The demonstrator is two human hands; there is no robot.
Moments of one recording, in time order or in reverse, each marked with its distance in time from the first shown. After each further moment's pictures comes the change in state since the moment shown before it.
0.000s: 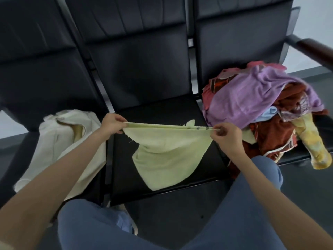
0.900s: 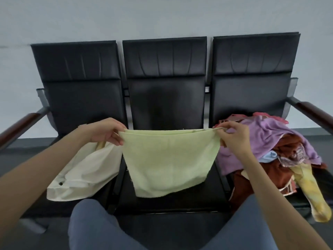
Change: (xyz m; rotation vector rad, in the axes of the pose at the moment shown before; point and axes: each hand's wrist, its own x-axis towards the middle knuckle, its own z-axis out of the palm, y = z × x) left_hand -0.113 0.031 -0.136 -0.363 -0.389 -0.011; right_hand 0.034 -0.122 -0.062 0.273 -0.050 -0.175
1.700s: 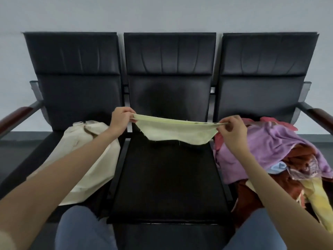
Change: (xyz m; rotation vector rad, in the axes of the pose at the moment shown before) left_hand 0.103 0.004 0.020 -0.093 0.639 0.390; right_hand 0.067 0.044 0.038 -0.228 0.074 -0.087
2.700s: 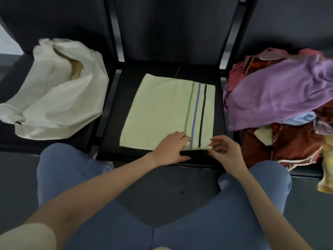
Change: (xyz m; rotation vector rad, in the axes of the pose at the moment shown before) left_hand -0.195 -0.153 0.193 0.638 -0.776 0.376; right_hand -0.189 0.121 0.020 0.216 -0.595 0.434
